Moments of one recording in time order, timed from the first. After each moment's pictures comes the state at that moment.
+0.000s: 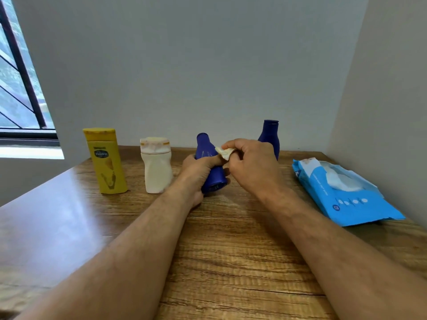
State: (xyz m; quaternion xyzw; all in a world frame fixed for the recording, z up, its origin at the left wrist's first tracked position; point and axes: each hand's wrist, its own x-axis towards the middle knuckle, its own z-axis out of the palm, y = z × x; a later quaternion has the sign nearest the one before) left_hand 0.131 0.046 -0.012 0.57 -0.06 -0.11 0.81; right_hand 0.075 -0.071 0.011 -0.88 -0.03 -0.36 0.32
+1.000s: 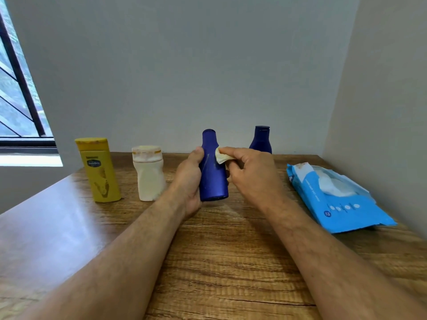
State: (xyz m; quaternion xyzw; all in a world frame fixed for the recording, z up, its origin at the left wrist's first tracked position) left_hand 0.116 0.039 -0.003 0.52 -0.07 -0.14 0.84; right_hand 0.065 -0.089 0.004 -0.86 -0.06 -0.32 0.38
